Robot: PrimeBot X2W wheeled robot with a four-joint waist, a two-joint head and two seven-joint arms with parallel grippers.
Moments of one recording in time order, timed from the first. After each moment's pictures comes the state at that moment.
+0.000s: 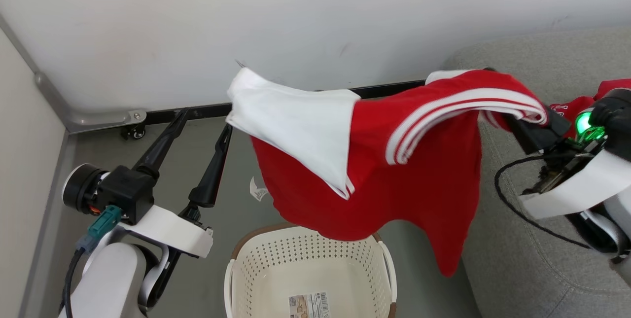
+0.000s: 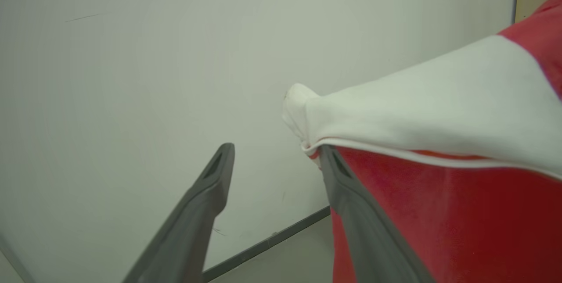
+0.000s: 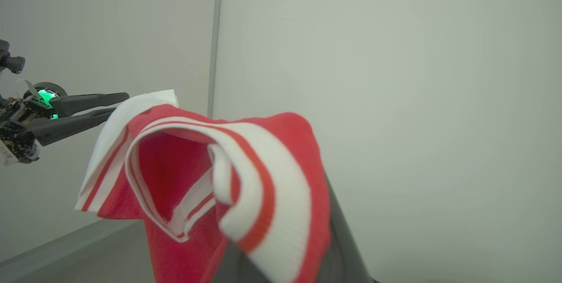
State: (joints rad) left arm -0.37 0.28 -0.32 0.23 -0.26 -0.07 -0.26; right arm -0.55 -0.66 0.62 0.10 0.65 0.12 -0.23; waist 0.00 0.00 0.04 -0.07
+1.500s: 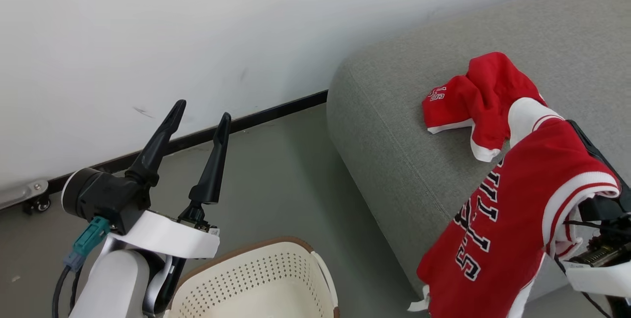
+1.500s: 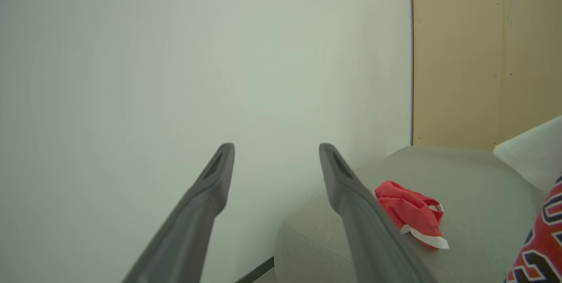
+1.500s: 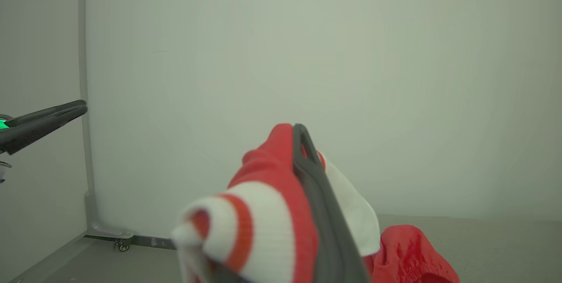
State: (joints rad) left arm -0.32 0.21 -0.25 0.12 -0.29 -0.07 -0.26; right arm -0.03 -0.50 0.09 -0.19 0.49 0.12 -0.18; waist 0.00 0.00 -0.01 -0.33
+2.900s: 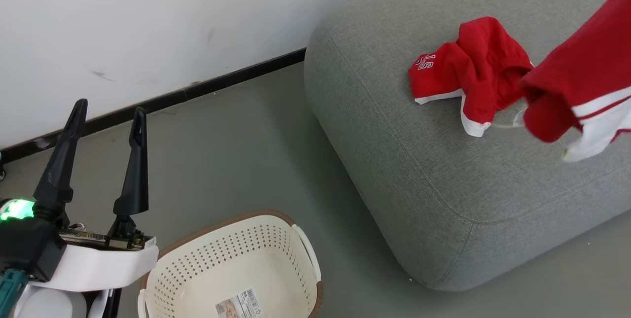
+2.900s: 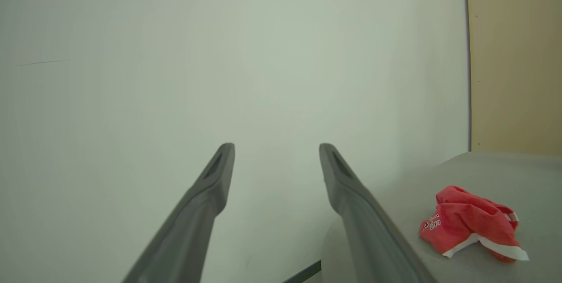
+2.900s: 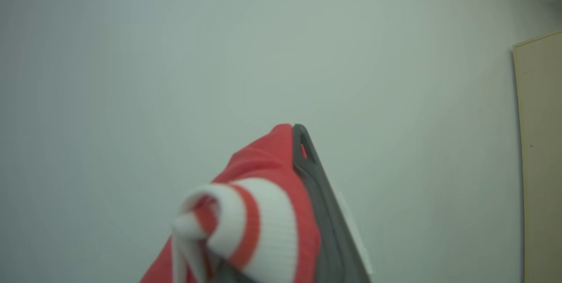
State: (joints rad) left arm -0.17 0.29 -0.09 -0.15 -0.22 0.05 -0.26; right arm -0.97 -0.62 -0.06 0.15 0.55 0.12 0.10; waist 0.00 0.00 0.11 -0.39
